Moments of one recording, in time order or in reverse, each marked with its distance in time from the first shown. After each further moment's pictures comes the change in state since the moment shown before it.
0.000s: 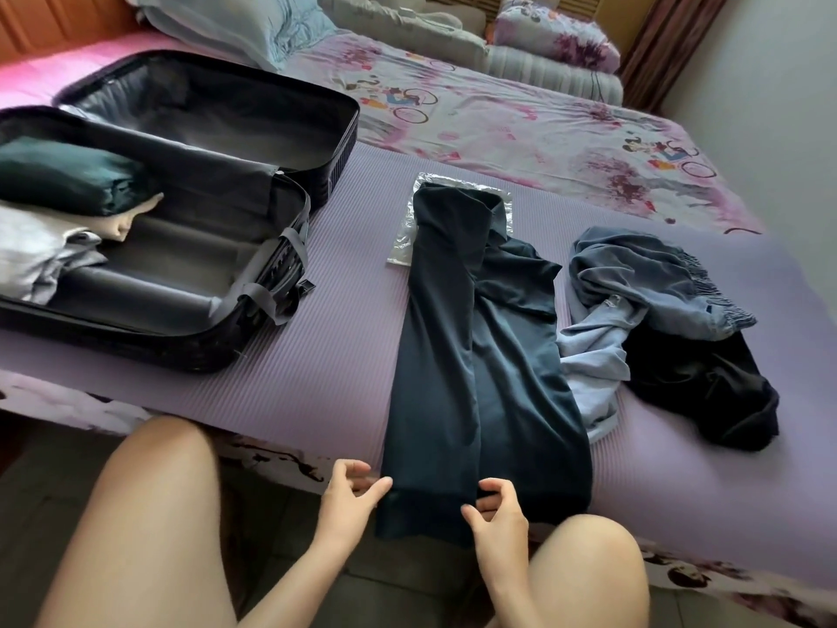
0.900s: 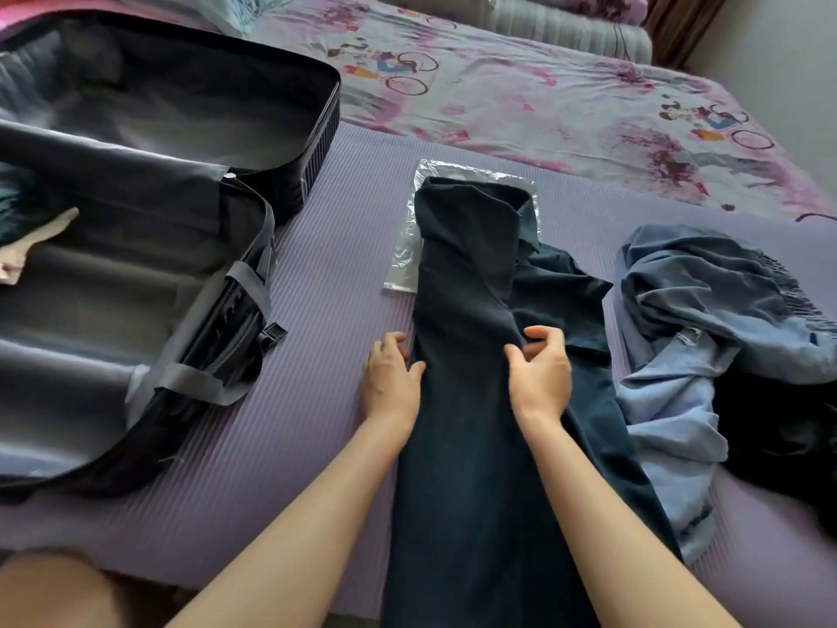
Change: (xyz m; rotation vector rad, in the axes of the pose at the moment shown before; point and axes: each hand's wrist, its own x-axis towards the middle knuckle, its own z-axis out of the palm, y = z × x) left_hand 0.206 0.158 0.045 0.378 0.186 0.317; right_hand 0.237 -0.163 0.026 -0.005 0.325 -0.213
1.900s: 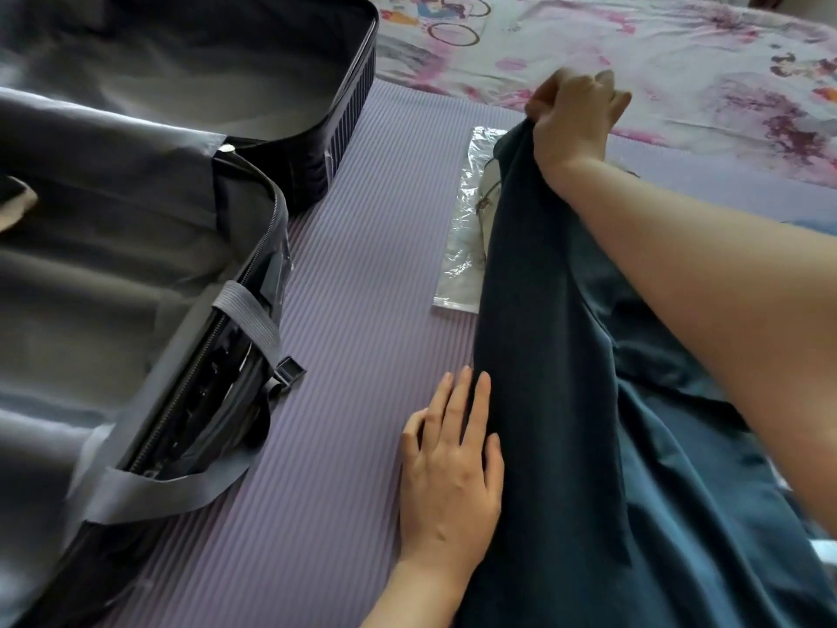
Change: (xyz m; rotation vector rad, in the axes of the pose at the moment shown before) left_hand -0.005 -0.042 0.025 0.454 0.042 0.394; right_hand 0.190 -0.196 0.109 -0.403 0.125 -0.583
